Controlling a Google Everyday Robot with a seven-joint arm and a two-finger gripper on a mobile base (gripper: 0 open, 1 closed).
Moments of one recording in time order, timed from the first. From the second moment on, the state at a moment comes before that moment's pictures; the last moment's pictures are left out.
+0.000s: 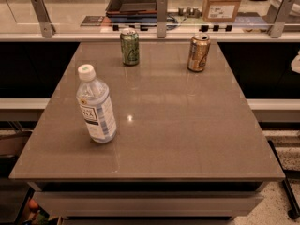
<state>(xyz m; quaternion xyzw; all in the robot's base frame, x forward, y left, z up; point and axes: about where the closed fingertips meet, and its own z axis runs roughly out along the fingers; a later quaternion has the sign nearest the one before) 0.451 -0.245 1.107 -0.54 0.76 -0.14 0.33</state>
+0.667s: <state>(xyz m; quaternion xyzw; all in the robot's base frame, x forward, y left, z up) 0.450 -0.237 1.107 -0.55 0.76 -0.13 0.34</state>
